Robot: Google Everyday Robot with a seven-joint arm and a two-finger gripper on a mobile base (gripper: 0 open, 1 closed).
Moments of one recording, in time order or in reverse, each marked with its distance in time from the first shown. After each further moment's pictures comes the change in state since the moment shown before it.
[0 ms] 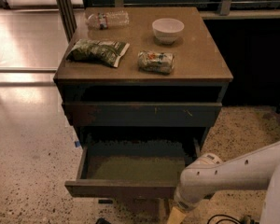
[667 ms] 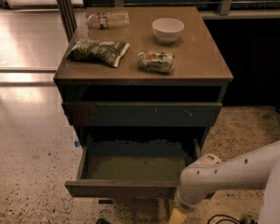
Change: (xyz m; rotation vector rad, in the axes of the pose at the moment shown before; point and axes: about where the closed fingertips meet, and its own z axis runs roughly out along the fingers) arm 0.001 0.005 0.004 -0.026 0.005 -0.029
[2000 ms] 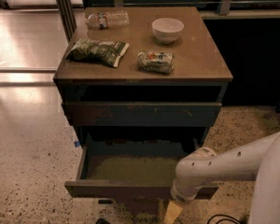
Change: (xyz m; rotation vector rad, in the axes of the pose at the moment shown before) arm -0.020 -0.015 -0.001 0.000 -0.007 -0.008
